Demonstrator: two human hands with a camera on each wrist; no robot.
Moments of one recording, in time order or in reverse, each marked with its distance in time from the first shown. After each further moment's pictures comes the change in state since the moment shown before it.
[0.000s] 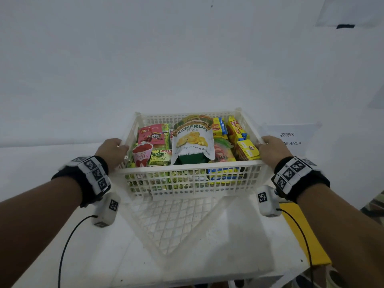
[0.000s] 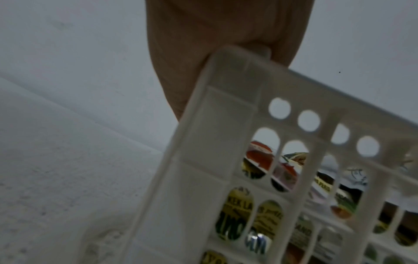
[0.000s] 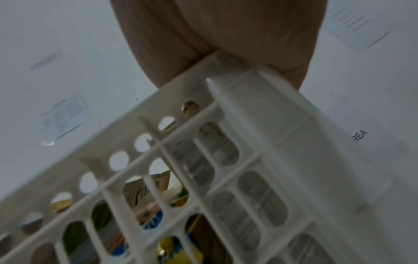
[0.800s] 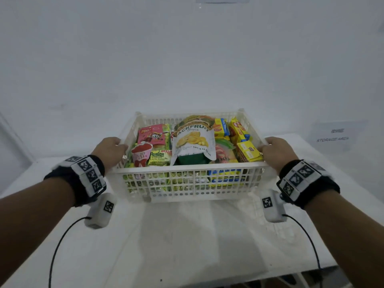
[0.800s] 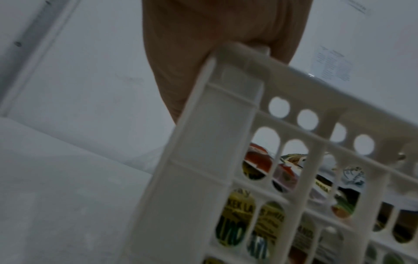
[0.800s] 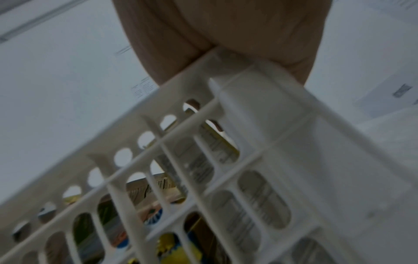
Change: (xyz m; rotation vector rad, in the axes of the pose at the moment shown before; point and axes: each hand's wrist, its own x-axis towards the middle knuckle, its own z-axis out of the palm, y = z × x) left_hand 0.072 -0.203 -0.232 0.012 0.017 0.086; right_hand -0.136 -0.207 0.188 0.066 0.070 0.016
